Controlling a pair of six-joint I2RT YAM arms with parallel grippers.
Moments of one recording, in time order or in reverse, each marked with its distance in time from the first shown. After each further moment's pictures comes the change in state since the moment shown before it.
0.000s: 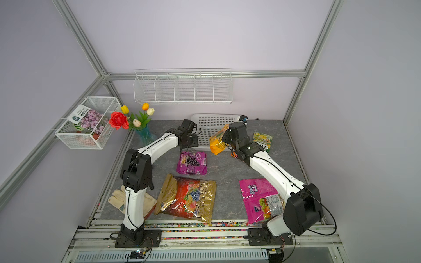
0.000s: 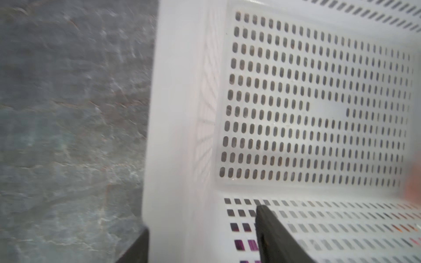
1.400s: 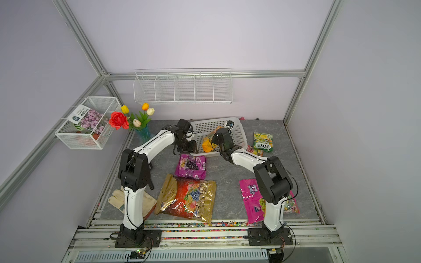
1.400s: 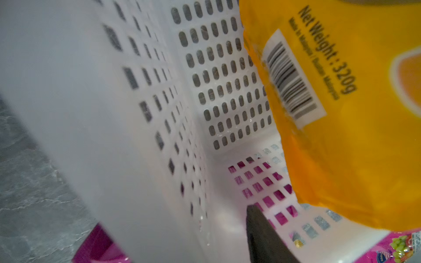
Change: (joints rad) left arm 0.053 -0.001 0.066 -0.301 0.332 0.220; right arm 0.025 0.396 -0.003 0.472 0.026 0.024
